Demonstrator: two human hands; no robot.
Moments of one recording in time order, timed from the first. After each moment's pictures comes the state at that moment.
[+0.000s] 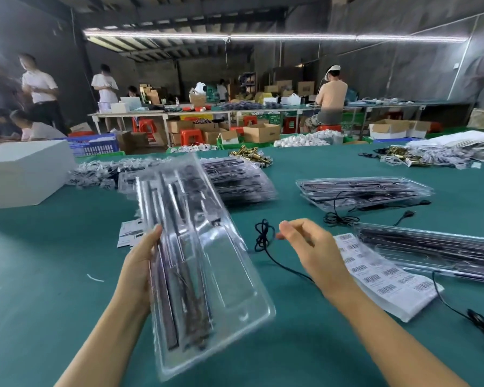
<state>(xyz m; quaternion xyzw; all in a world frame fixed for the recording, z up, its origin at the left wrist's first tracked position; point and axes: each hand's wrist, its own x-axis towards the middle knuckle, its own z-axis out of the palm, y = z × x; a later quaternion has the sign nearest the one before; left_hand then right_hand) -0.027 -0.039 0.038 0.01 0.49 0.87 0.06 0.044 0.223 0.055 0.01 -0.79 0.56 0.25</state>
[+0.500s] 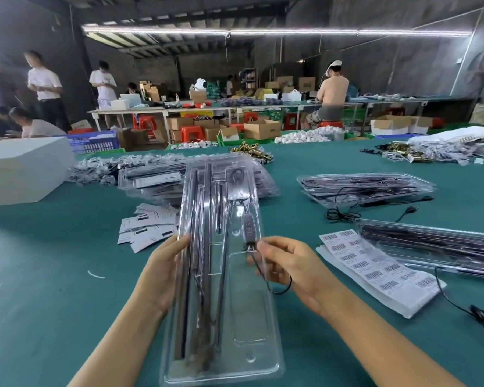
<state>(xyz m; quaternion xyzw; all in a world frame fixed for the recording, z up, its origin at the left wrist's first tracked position) -0.025 -0.019 0.031 0.06 0.49 0.86 0.14 0.047 0.199 0.048 0.00 -0.65 0.76 -0.01</state>
